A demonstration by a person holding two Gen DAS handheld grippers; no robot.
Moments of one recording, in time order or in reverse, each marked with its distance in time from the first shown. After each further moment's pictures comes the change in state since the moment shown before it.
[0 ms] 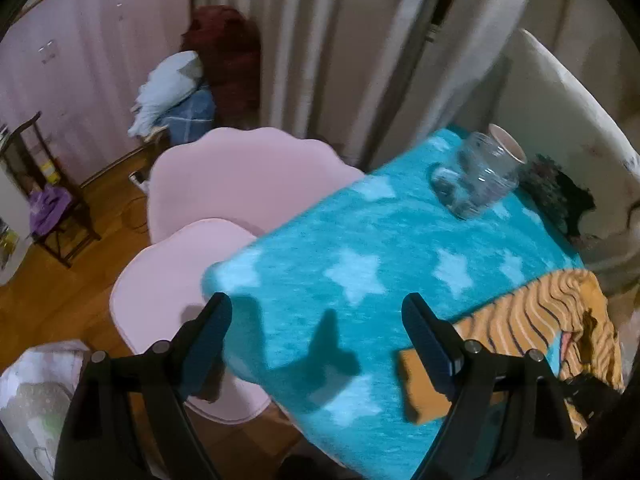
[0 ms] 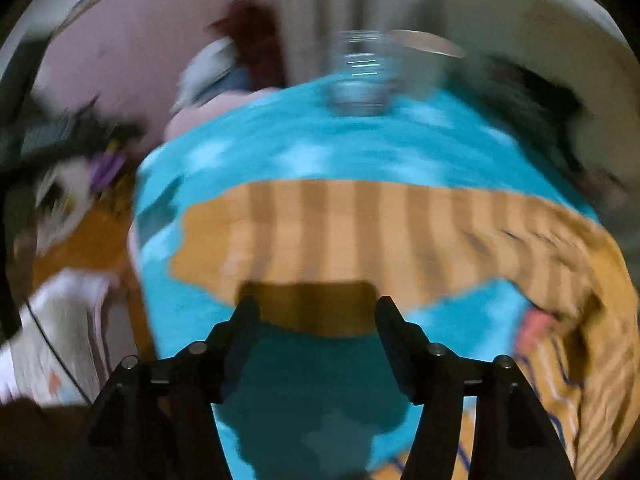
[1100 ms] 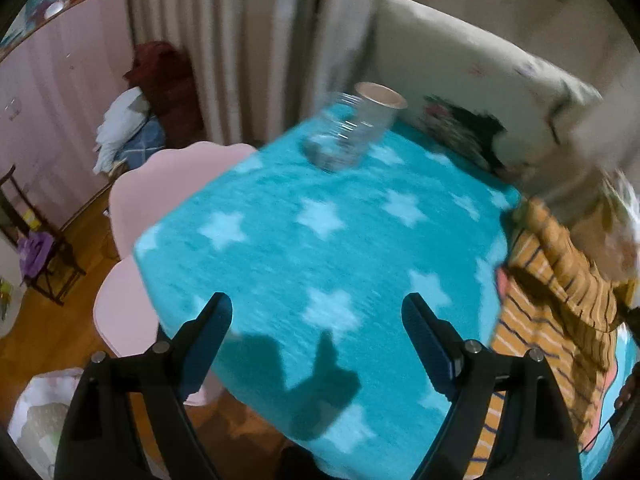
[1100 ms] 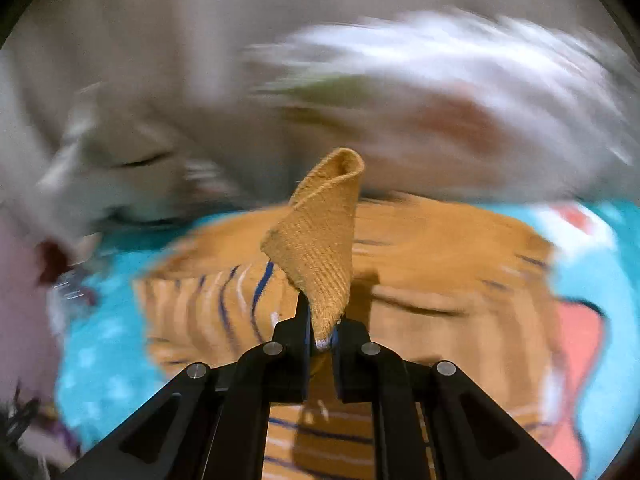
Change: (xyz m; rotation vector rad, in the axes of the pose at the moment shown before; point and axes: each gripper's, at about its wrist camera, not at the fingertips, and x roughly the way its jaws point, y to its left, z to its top) left arm -0.058 -0.141 -0.077 0.227 -0.019 -0.071; right arm -0.190 -0.305 -0.226 1.000 -0.305 -0.429
